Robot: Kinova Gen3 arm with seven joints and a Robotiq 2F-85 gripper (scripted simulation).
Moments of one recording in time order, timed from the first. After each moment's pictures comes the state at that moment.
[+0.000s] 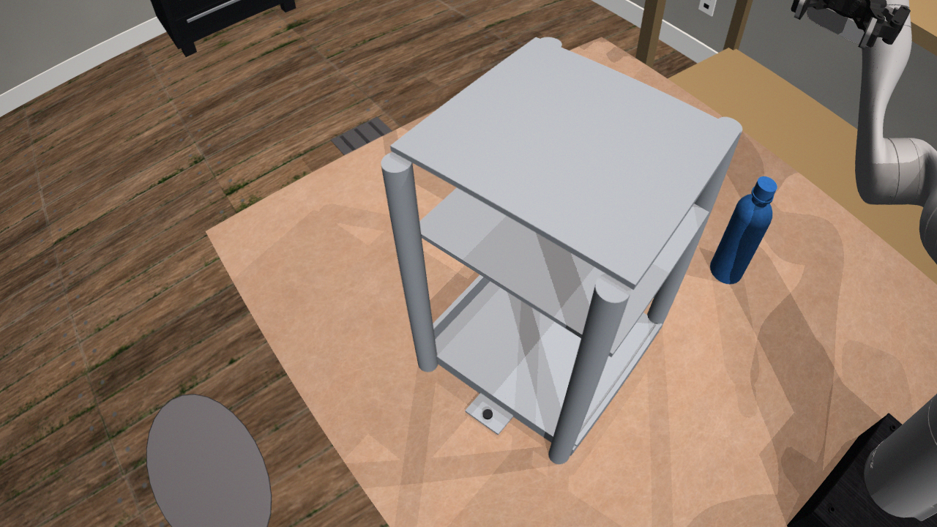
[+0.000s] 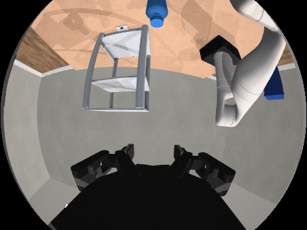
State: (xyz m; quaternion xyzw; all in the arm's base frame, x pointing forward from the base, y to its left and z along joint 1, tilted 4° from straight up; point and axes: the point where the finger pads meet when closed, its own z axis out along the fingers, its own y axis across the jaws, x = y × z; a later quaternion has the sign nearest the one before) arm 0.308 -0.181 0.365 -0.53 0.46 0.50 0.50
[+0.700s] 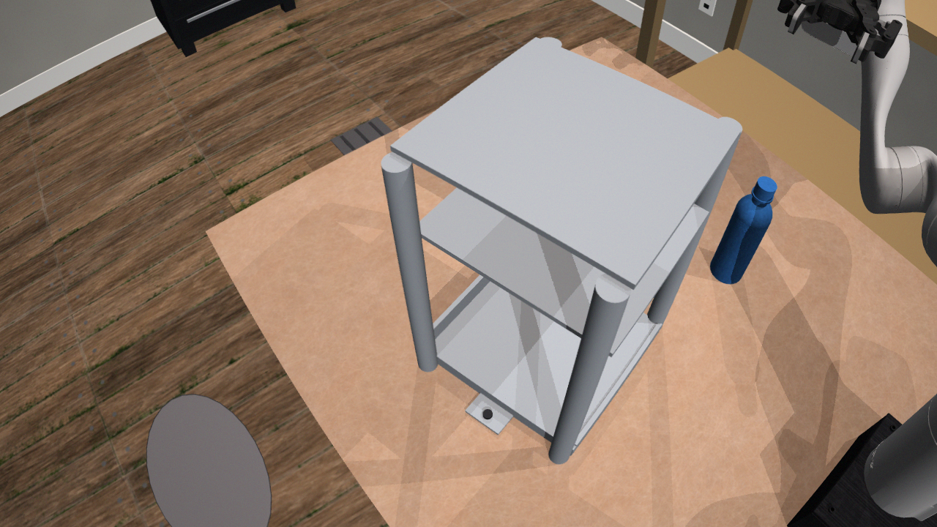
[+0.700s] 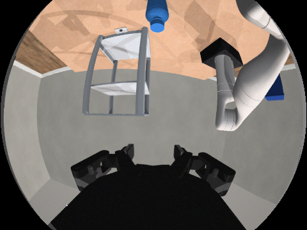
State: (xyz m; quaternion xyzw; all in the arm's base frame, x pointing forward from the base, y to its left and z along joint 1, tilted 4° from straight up) arm 0.310 -0.180 0.347 -0.53 0.46 0.50 0.50
